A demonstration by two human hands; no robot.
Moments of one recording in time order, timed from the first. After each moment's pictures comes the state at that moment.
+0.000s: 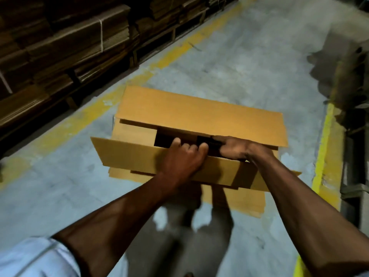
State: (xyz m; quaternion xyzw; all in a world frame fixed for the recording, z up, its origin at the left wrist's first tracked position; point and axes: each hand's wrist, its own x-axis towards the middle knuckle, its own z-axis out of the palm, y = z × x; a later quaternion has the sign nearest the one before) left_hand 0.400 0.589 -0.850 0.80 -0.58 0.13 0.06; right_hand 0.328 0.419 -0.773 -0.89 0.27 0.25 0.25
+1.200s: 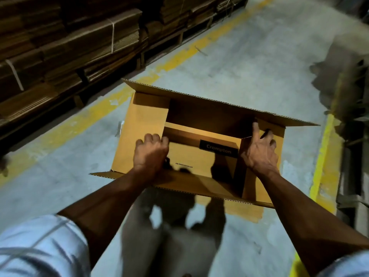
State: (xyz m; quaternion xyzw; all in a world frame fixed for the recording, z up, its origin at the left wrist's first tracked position) left_hand 0.459 0.645 -0.839 0.93 -0.36 -0.01 -0.09; right_hand 0.308 0.388 -0.819 -0.89 0.45 0.04 0.05
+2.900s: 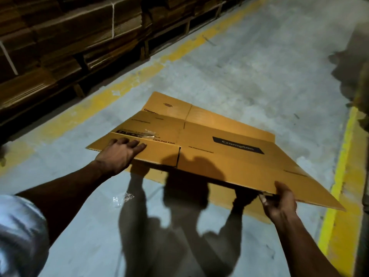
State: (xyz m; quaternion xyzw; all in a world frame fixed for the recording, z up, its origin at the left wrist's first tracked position) left_hand 0.522 0.724 -0.949 0.86 -0.46 -0.13 -0.18; right_hand 0.185 0.371 -0.974 -0.19 0.57 -0.37 0.71
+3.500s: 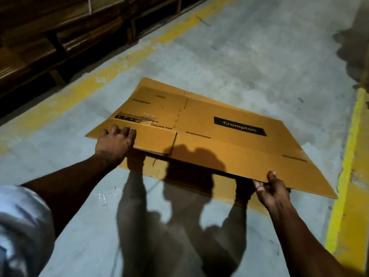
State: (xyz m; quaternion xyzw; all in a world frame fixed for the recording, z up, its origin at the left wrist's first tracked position) left_hand 0.521 0.674 -1.018 0.89 -0.38 -0.05 -0.24; right_hand 0.189 0.350 -1.048 -0.08 0.57 -0.35 0.74
